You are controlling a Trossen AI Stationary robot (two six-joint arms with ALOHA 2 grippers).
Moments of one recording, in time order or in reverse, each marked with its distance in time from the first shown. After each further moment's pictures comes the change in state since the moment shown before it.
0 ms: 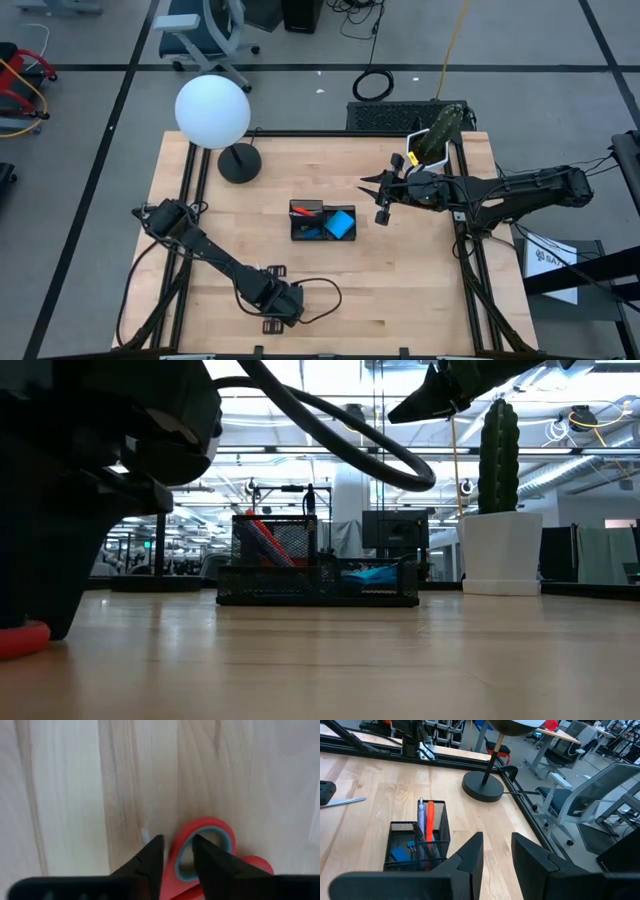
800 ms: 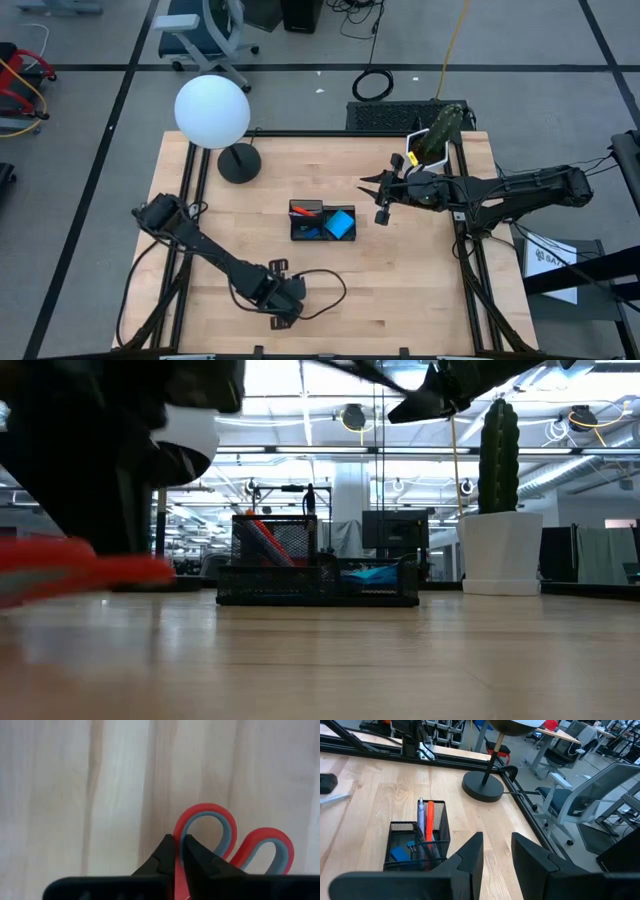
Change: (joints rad) left arm 0.007 -0.099 -0.006 0.040 -0.143 -0.068; right arm 0.000 0.000 0.000 0.000 0.000 0.000
